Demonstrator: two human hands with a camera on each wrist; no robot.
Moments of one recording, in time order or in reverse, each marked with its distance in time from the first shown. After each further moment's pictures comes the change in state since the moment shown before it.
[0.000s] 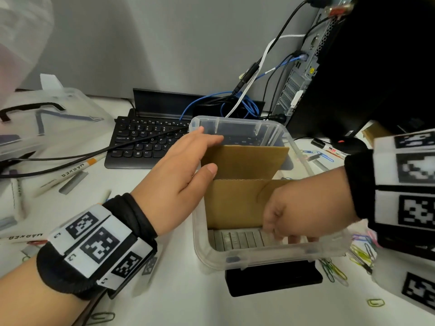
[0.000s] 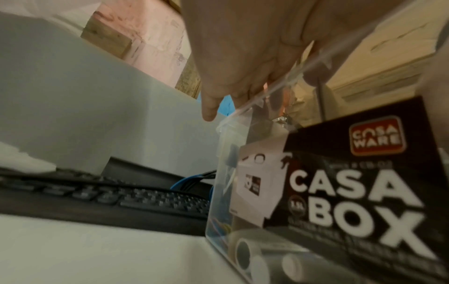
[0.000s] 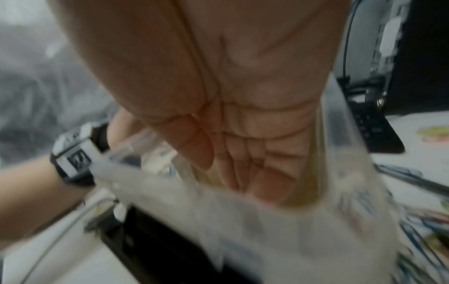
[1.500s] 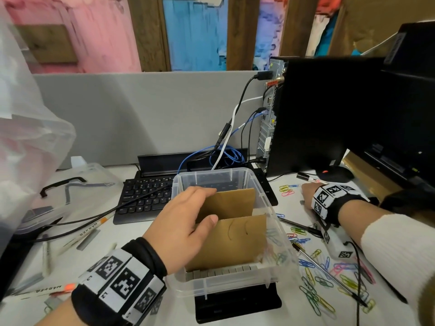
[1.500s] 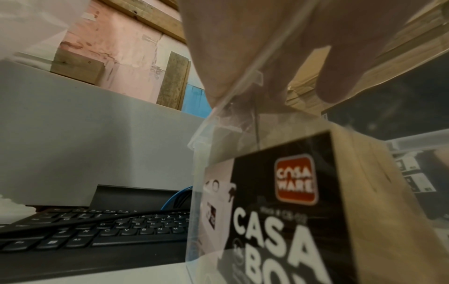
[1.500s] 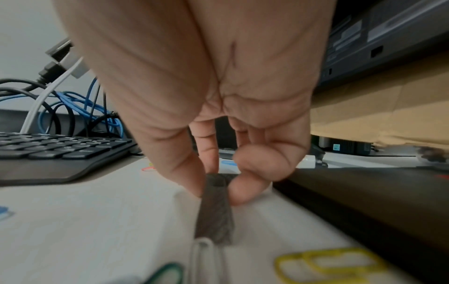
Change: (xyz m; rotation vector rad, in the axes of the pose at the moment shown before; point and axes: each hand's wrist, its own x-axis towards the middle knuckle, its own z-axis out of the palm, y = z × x) left_hand 0.015 0.050 0.014 0.298 -0.067 0.009; right_hand 0.163 0.215 -0.055 -0.260 0.577 0.287
